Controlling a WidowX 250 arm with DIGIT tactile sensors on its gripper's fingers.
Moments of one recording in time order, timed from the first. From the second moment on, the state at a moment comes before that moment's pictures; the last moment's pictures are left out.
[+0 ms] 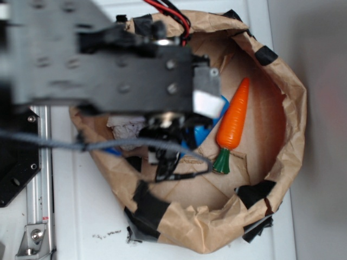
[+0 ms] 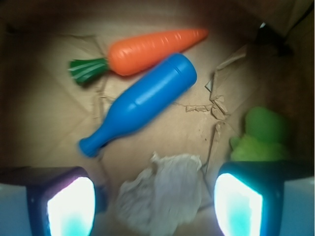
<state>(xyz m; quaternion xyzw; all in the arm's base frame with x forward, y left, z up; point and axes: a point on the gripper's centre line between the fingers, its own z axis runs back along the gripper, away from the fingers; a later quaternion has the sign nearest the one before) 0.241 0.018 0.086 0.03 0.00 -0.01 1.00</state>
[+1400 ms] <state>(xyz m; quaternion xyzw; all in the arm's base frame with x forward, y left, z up) 0.253 0.009 0.154 0.03 -0.06 -0.02 1.00</state>
